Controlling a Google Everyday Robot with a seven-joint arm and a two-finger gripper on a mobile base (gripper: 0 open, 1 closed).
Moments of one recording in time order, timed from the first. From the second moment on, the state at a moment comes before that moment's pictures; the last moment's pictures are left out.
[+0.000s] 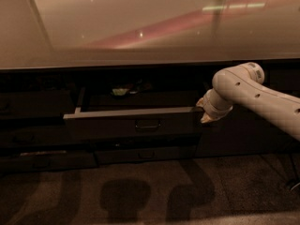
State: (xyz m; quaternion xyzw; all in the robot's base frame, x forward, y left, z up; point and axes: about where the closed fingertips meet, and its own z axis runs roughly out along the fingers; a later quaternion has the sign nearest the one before) arm 0.638 -0.231 0.643 -0.76 0.63 -0.11 0.15
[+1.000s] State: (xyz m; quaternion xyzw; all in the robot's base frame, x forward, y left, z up) arm 0.638 -0.228 0.654 -0.76 0.63 -0.11 0.16
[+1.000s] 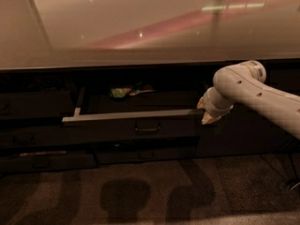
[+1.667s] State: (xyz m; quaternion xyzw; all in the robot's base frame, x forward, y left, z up) arm 0.619 -0.212 0.735 -0.76 0.60 -0.16 0.20
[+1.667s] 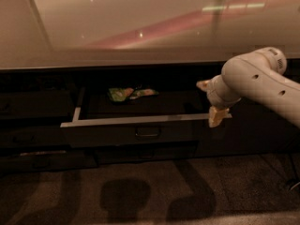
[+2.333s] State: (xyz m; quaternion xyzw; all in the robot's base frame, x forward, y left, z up) arm 0.616 -0.208 0.756 -0.75 0.60 -0.18 0.21
